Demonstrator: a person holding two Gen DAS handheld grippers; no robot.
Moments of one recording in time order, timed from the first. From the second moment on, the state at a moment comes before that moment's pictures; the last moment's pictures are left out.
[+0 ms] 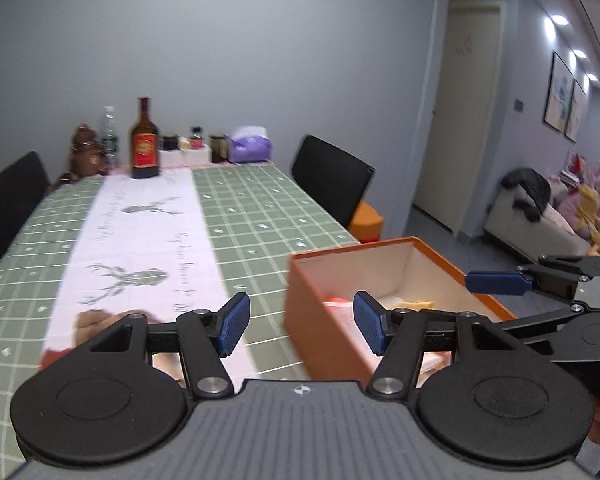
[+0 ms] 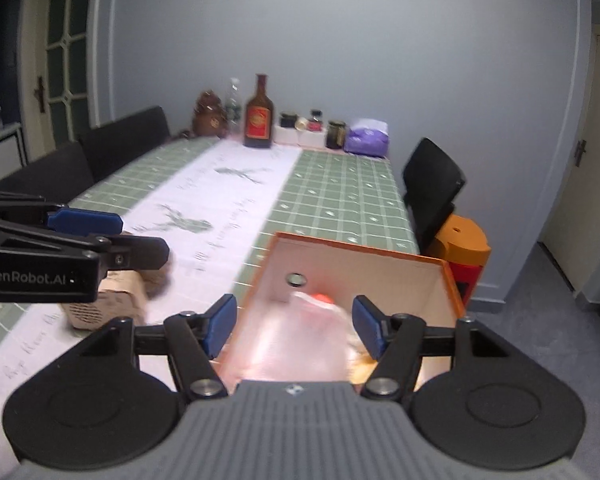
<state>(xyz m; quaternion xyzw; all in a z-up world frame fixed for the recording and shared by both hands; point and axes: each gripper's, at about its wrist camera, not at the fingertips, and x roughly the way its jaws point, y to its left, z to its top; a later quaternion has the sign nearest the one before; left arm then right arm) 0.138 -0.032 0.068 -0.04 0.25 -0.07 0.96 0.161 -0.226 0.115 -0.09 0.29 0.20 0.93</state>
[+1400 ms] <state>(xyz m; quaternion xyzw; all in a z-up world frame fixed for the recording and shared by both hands) 0.140 0.173 0.004 -0.16 0.33 0.08 0.93 0.212 0.008 0.064 -0.15 0.37 0.35 0.85</state>
